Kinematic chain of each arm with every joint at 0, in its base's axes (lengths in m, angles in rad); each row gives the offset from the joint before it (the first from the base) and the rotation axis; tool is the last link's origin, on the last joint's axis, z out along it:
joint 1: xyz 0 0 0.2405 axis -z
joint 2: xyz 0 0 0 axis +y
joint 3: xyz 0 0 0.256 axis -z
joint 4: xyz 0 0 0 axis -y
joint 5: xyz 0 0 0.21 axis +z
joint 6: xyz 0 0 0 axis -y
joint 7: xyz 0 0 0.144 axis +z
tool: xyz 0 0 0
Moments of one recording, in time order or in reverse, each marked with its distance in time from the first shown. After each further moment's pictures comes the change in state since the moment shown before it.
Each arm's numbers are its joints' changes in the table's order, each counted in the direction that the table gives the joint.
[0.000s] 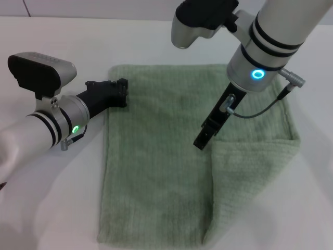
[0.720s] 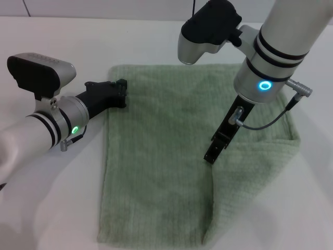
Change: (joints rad) left arm -0.004 0.000 0.000 -0.003 0.000 0.002 0.000; right arm -0.004 0.001 0.010 -0.063 0.002 -0.030 -0.034
